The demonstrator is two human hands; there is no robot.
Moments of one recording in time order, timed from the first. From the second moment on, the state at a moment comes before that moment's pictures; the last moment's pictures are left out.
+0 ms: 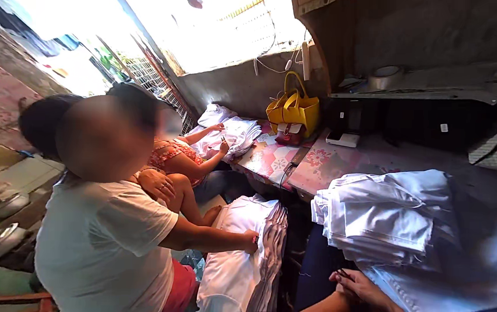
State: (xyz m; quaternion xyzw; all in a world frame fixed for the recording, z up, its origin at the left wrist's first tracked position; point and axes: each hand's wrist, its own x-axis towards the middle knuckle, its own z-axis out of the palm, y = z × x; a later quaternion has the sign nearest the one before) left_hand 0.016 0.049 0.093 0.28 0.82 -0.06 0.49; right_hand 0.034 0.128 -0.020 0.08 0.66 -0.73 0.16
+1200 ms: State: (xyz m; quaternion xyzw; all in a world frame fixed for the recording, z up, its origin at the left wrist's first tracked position) left_hand -0.140 0.096 0.095 0.39 0.75 0.52 -0.13; right_hand 0.030 0.213 0.074 0.28 0.88 -0.20 -0.34
